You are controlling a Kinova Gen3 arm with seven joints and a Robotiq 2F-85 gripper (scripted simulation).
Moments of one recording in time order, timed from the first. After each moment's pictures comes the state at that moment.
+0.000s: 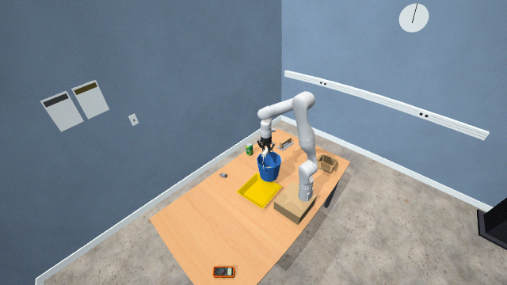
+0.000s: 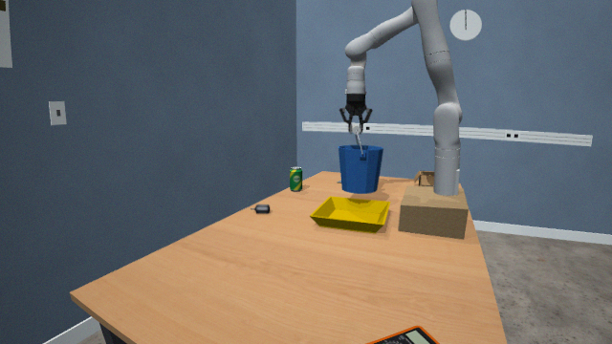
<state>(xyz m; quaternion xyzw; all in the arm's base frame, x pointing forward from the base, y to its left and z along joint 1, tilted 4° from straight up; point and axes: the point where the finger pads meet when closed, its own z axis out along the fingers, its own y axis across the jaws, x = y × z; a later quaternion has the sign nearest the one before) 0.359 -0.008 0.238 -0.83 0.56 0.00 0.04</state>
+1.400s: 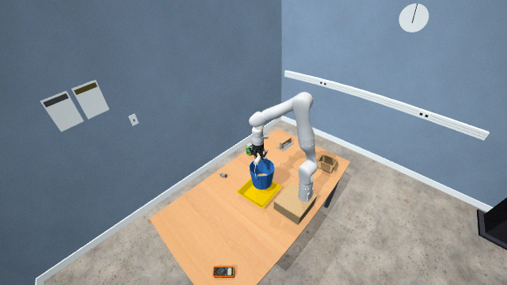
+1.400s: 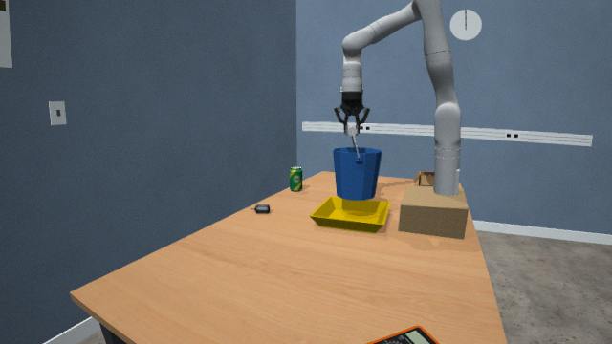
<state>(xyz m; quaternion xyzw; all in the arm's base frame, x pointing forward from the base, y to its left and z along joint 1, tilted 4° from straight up) 0.344 0.085 0.243 -0.83 0.56 0.00 0.04</state>
